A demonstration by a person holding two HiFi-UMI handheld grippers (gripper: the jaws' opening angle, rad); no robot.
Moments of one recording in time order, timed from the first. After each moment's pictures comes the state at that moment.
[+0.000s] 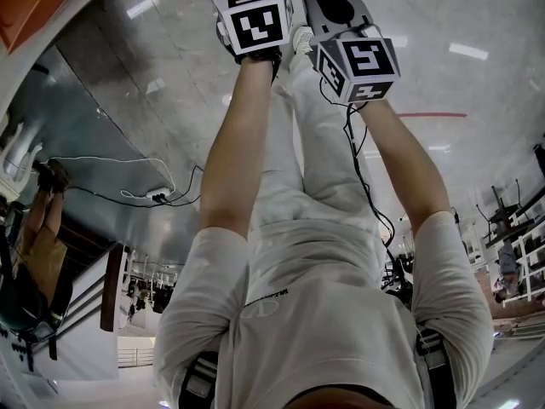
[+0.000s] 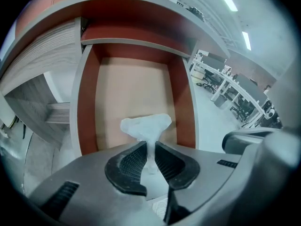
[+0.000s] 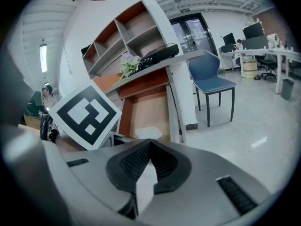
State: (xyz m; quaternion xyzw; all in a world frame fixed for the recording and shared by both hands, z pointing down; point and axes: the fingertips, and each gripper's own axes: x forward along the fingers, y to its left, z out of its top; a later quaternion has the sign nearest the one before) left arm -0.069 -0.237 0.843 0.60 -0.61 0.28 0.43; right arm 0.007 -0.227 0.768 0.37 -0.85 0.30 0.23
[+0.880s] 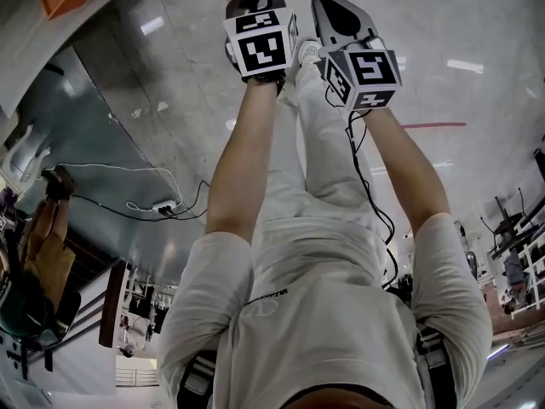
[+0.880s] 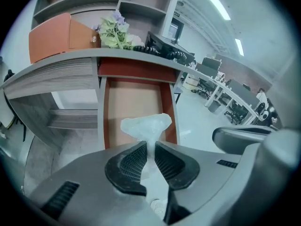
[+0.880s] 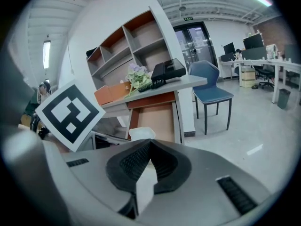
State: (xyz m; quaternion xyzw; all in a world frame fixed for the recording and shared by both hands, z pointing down) left arm -0.071 -0.214 0.773 0.63 -0.61 0.25 0.41; right arm 0.010 -0.214 0.709 0.38 -0.86 0.27 0.21
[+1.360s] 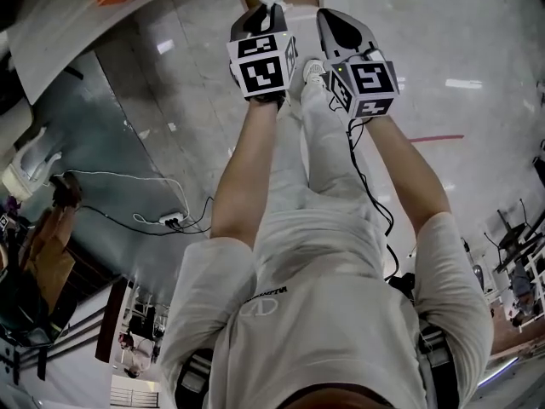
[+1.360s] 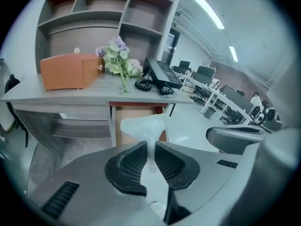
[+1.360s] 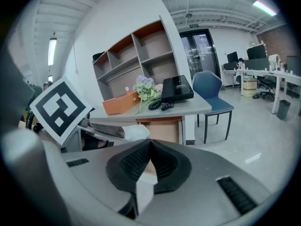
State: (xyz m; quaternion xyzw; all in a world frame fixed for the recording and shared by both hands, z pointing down) left arm -0.084 -0.198 0.680 0.65 -0.61 0.22 0.38; right arm 0.006 -0.204 0.628 0.39 -0.87 0.23 0.21
